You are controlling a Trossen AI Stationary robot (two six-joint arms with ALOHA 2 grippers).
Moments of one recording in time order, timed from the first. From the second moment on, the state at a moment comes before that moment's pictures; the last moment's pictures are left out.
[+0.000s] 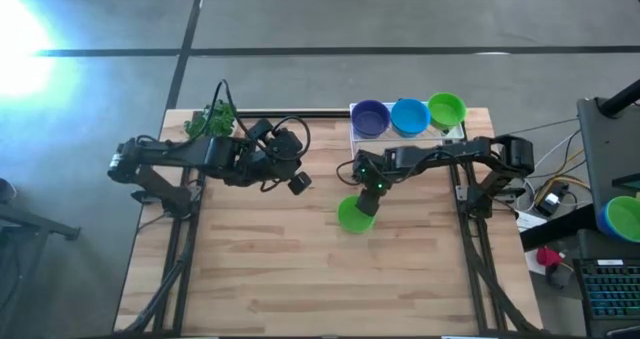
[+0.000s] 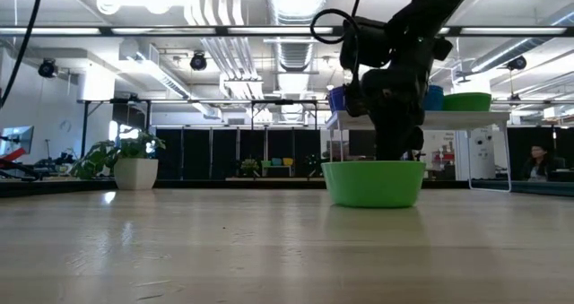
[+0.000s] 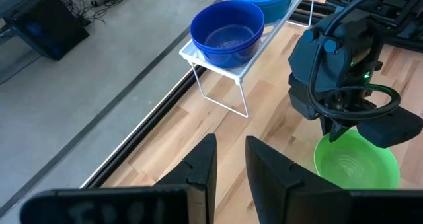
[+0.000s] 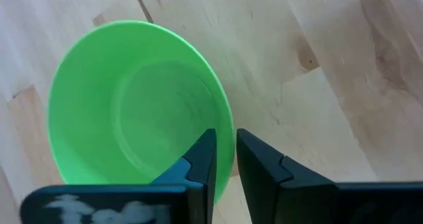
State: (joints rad) left arm -0.12 1.49 1.68 -0.99 -0.71 -0.42; right arm -0.19 1.65 0.96 -0.52 -0.23 0.39
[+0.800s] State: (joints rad) left arm -0.12 1.49 1.68 -0.99 -0.71 -0.42; right arm -0.19 1.63 0.94 -0.52 -0.23 0.41
